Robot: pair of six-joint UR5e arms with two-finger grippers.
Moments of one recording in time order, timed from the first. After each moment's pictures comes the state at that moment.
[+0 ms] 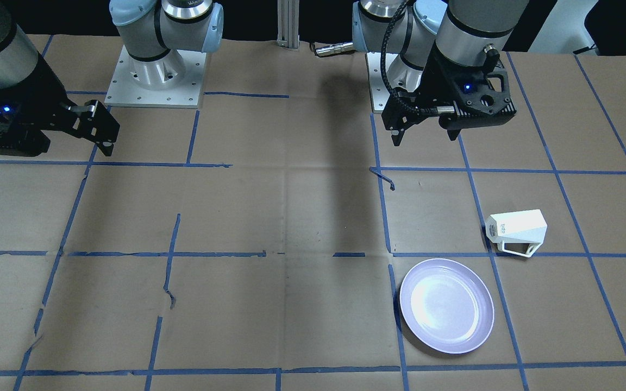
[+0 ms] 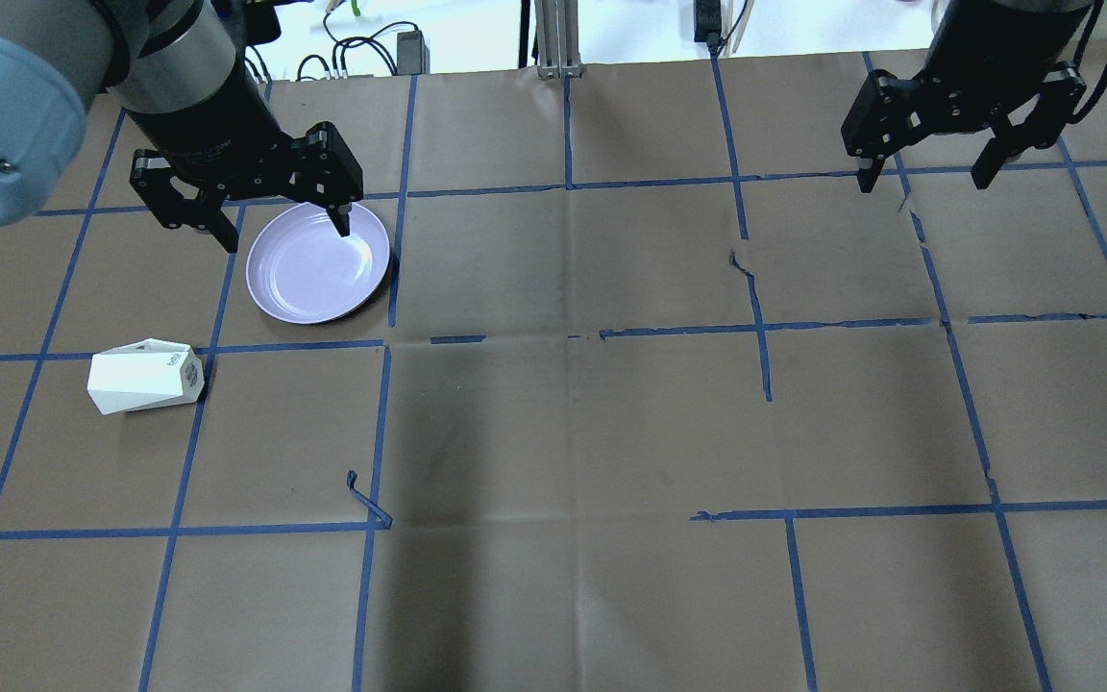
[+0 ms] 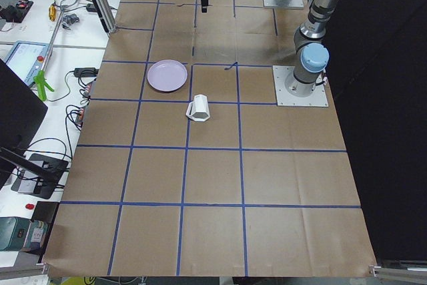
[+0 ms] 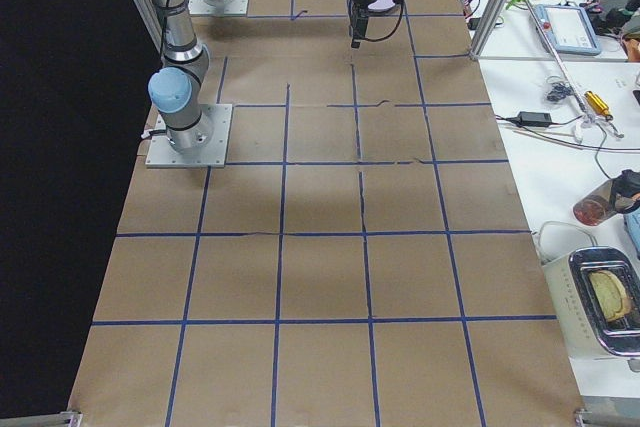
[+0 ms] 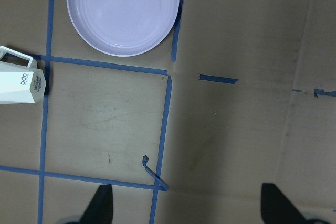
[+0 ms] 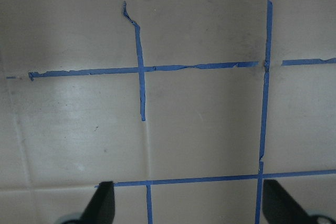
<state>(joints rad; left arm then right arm) -1.62 -1.59 -1.53 -1.60 1.59 -0.19 1.47 -1.48 1.43 -1.44 -1.60 -0.06</state>
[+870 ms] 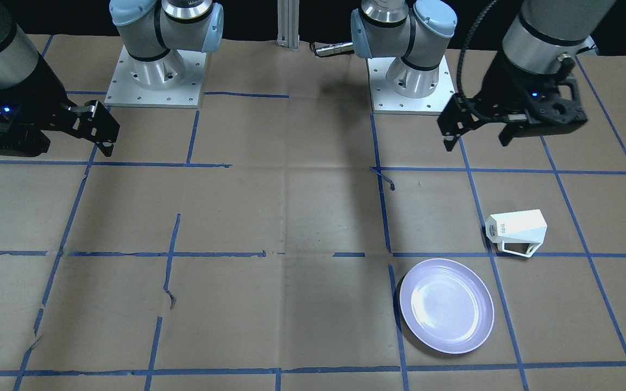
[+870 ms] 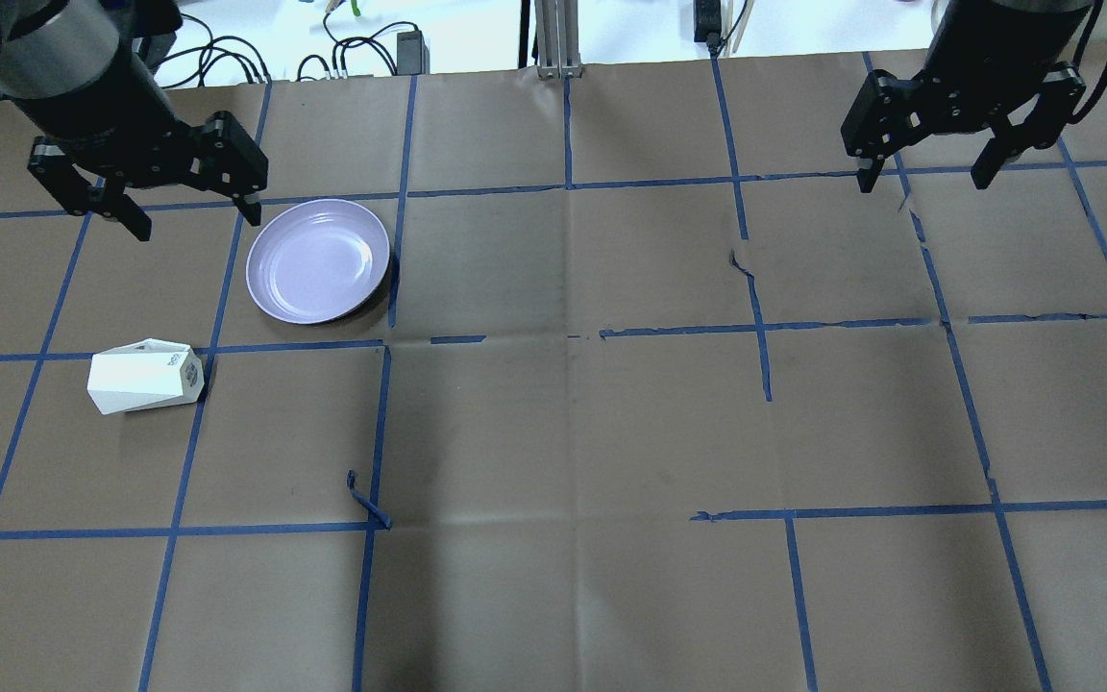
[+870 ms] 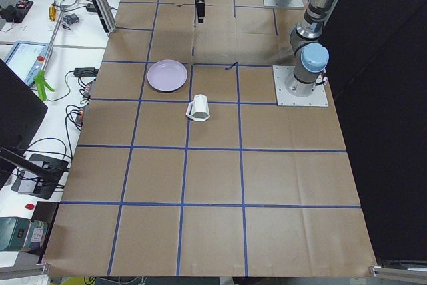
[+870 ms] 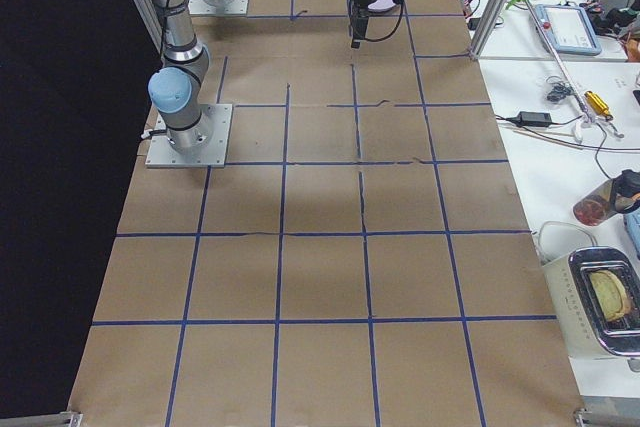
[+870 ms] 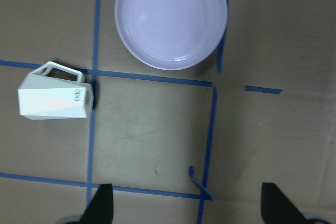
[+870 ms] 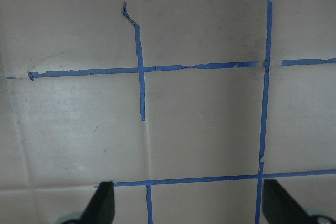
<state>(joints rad) -1.38 -1.58 -1.52 -1.61 1.59 0.09 1.47 -1.48 1.43 -1.44 -1.60 -0.06</state>
